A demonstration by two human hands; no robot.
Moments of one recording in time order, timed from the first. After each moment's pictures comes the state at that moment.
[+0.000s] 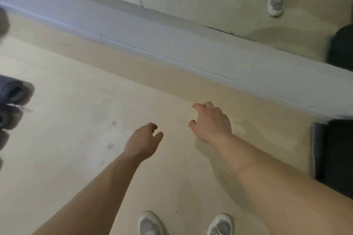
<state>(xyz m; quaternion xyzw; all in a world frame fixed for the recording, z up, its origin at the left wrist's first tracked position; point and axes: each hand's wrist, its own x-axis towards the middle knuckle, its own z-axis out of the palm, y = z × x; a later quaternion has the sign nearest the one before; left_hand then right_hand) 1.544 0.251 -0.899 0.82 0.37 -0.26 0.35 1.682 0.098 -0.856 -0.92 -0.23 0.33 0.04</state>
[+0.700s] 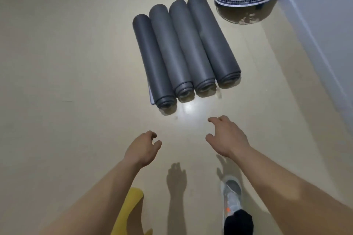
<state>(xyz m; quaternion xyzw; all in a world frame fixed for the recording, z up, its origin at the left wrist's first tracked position) 1.013 0.681 -0.858 0.53 0.75 -0.12 0.38 1.277 0.707 -0.845 -0.66 -0.63 0.40 -0.09</state>
